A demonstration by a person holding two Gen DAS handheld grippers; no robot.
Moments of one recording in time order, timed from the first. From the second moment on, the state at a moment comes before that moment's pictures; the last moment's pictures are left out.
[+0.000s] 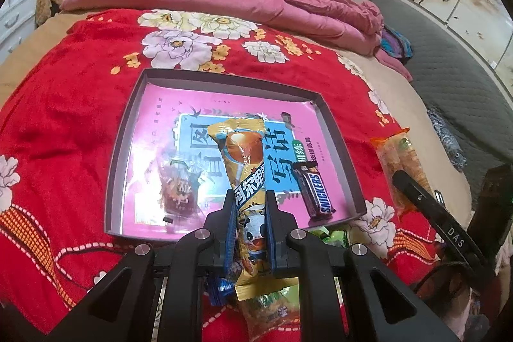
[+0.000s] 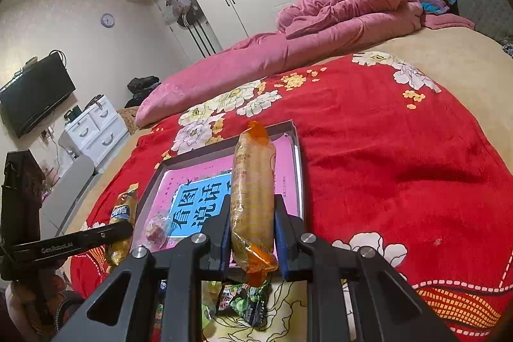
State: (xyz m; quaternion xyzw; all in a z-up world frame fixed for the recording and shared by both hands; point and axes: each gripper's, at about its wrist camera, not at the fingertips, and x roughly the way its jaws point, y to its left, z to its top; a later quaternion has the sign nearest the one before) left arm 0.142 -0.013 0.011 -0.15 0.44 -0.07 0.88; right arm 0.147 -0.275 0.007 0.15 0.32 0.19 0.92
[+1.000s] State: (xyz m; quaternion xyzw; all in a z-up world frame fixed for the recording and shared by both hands) left arm 0.194 -0.033 -0.021 -0.14 0.47 -0.06 0.87; right arm 0.208 -0.250 -0.015 0.14 0.35 0.20 0.90
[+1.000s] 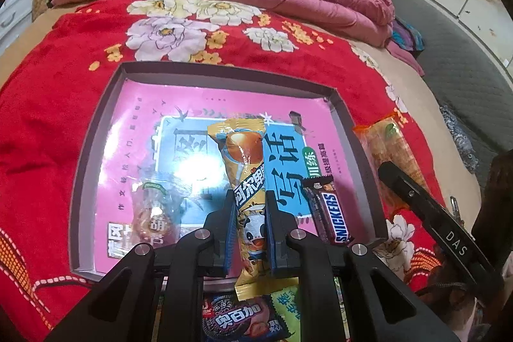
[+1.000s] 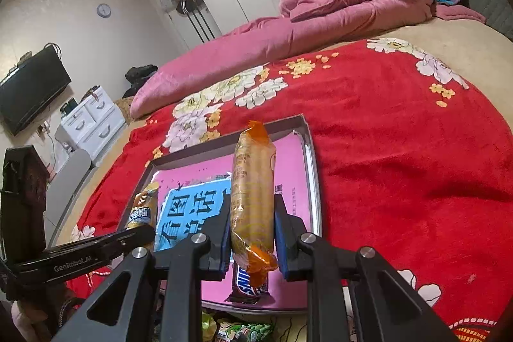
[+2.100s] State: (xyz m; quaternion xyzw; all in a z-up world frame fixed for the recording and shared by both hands) left arm 0.213 -0.043 -0.049 -0.11 0.50 -0.04 0.86; right arm 0.211 -0.232 -0.051 0.09 0.41 0.18 0.89
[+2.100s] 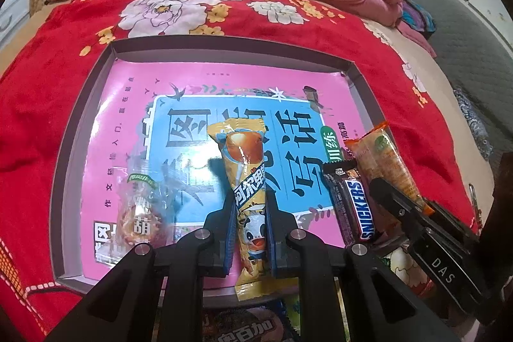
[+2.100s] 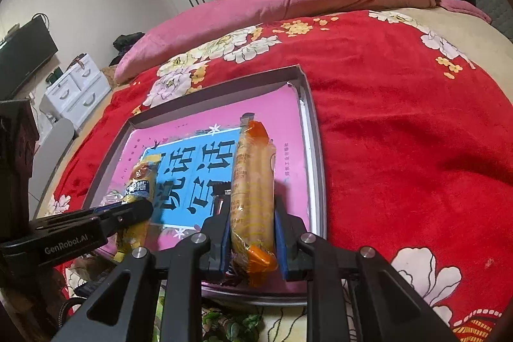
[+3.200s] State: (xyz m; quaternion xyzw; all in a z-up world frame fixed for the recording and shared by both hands) left arm 0.208 -0.063 -0.053 -0.10 0.50 -0.06 0.86; right arm 0.206 -0.238 -0.053 0.10 0.42 0.17 0.89
